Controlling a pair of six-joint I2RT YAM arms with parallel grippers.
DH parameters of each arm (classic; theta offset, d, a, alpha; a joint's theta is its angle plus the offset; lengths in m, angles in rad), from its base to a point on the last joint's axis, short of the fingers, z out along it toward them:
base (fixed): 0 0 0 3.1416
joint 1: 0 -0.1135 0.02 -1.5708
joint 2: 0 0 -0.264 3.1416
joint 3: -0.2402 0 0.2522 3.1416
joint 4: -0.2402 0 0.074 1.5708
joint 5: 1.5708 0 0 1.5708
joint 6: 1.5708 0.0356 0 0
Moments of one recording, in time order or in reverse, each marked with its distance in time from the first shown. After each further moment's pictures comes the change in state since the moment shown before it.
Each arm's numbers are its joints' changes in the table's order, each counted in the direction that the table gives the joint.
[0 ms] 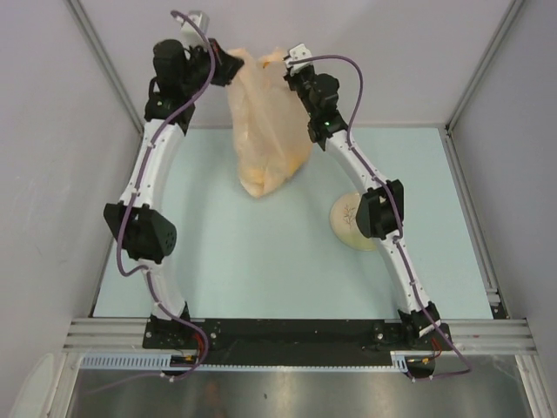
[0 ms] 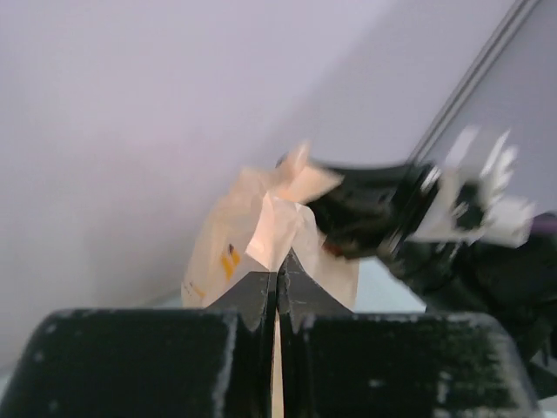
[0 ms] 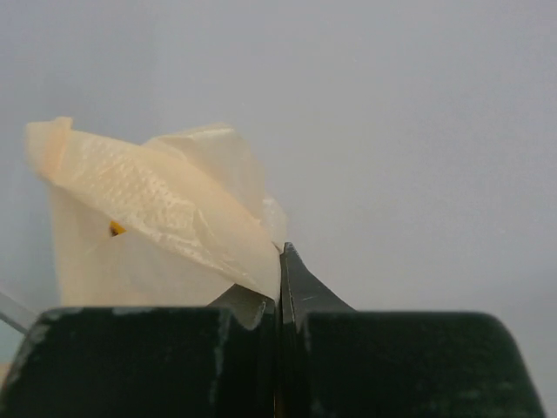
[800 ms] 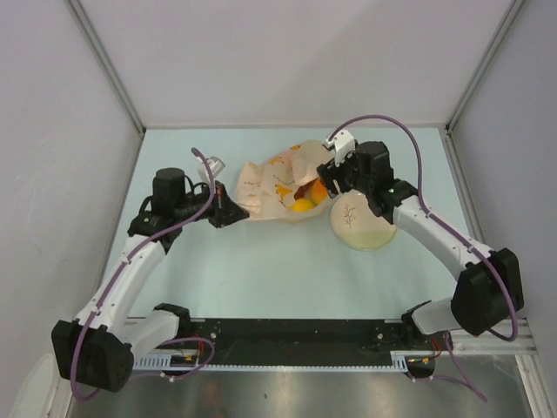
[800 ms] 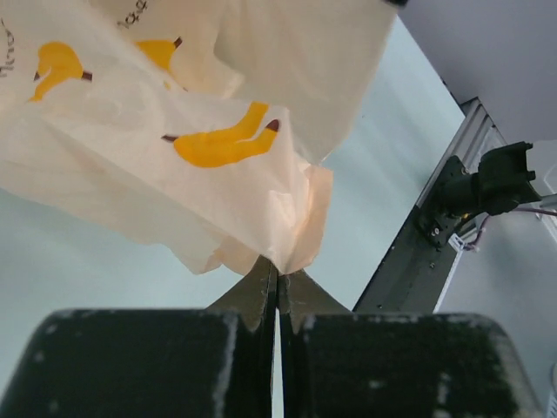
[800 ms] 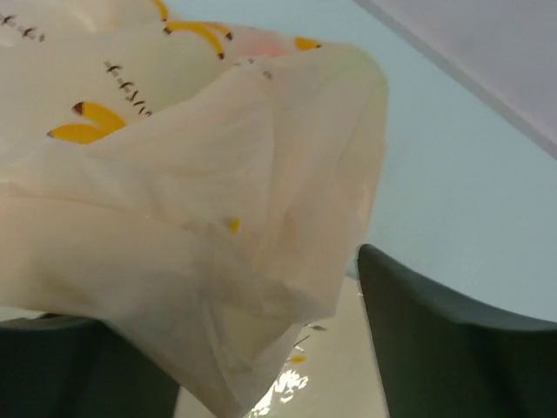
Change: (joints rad) left arm 0.044 0.889 1.248 -0.192 0.326 0.108; right arm 0.013 1.169 1.519 -0.417 -0.082 0.098
